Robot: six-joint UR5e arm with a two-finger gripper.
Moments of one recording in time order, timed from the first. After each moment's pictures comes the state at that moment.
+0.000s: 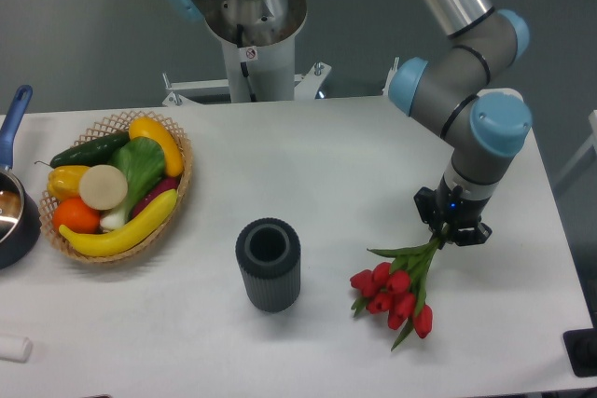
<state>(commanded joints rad) 2.79 -2.06 -1.59 -0.93 1.25 1.42</state>
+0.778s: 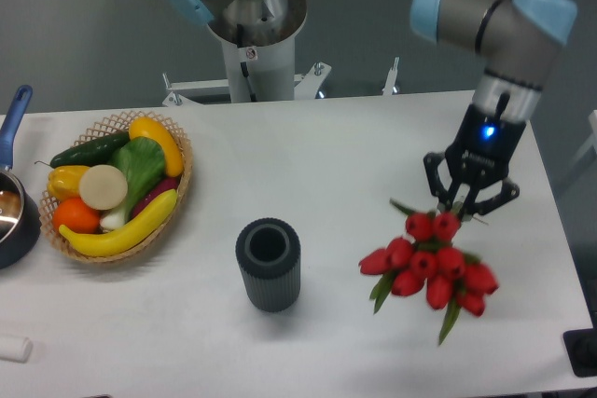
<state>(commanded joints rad) 2.93 -1.84 -1.66 -0.92 0.57 1.24</state>
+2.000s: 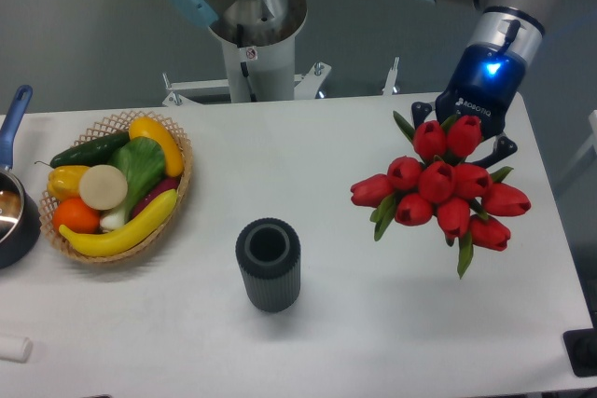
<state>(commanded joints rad) 2.91 -1.80 -1.66 -0.92 0.45 1.16</state>
